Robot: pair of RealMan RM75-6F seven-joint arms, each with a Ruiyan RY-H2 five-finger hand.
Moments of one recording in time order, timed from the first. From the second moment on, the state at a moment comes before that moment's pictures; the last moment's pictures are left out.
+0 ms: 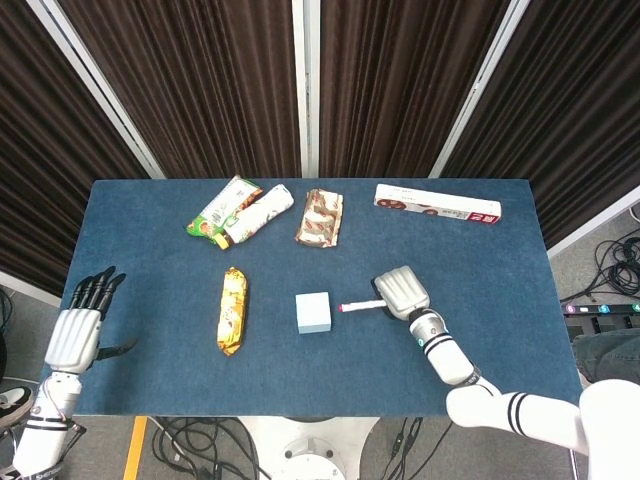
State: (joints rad) left arm -0.19 -1.34 -0.06 -1.46 1.49 1.42 -0.08; right arm 0.80 -1.60 0.12 -1.38 -0.95 0.87 -0.62
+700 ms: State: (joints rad) left arm -0.19 -1.34 -0.06 -1.45 1.48 1.42 -0.10; right arm 0.93 -1.75 0.17 -1.31 -0.86 0.83 -0.70
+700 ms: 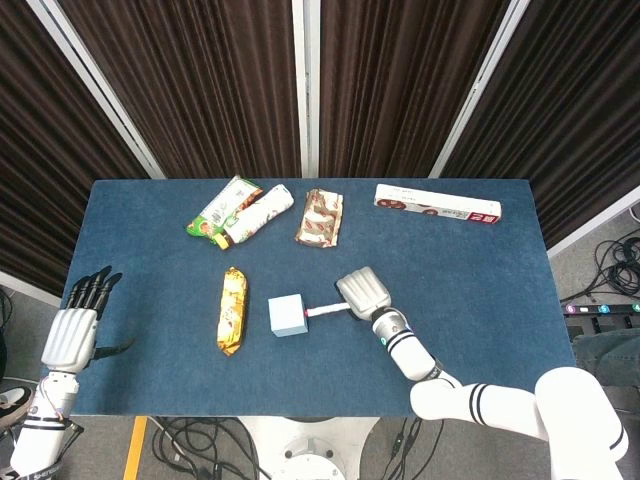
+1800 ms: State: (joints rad) left arm -0.20 -1.35 -0.05 -1.45 1.48 1.41 -0.07; right arm 0.77 -1.47 0.03 -1.44 -0.93 0.94 -0.57
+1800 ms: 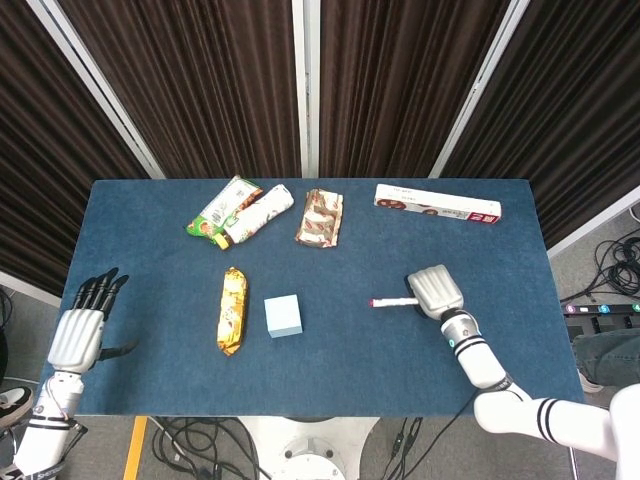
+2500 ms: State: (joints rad) left arm -0.20 -1.35 -0.05 -1.45 1.48 1.40 -0.07; right arm 0.69 -1.48 0.01 -1.36 -0.98 0.90 -0.48
